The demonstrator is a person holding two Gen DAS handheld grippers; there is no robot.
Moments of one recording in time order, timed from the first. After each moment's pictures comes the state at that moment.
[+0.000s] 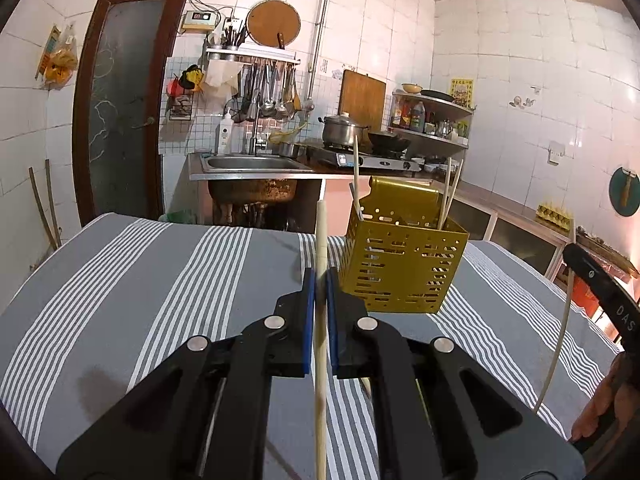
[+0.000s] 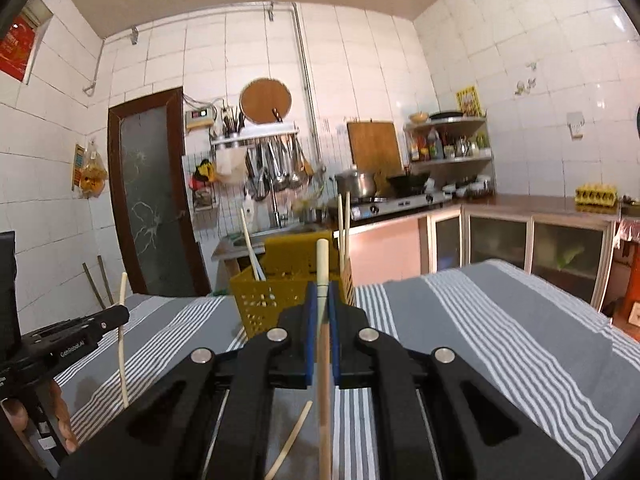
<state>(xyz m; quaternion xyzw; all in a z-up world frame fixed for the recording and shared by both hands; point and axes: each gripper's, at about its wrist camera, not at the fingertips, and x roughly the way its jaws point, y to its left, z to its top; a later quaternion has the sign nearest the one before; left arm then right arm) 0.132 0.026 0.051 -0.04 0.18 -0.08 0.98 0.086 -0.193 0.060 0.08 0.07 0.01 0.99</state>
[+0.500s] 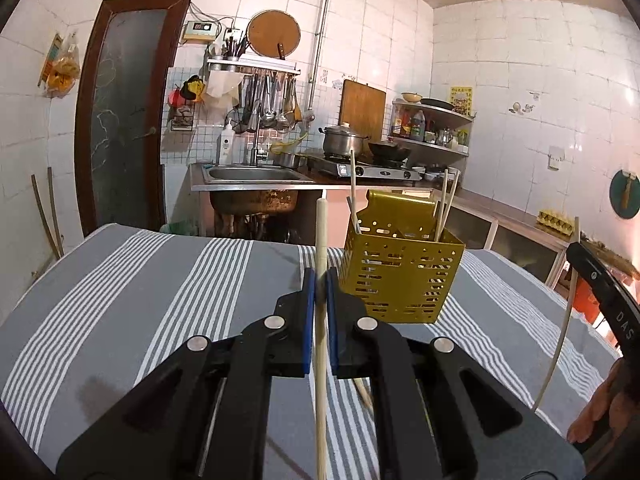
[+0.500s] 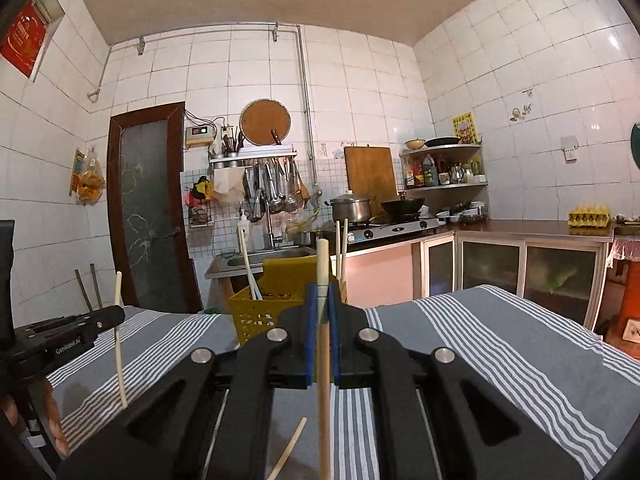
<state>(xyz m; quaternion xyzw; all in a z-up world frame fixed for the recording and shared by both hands) 0.126 0.025 0.056 -0.05 0.16 -0.08 0.98 0.076 -0.191 0.070 0.07 0.03 0.00 1.00</state>
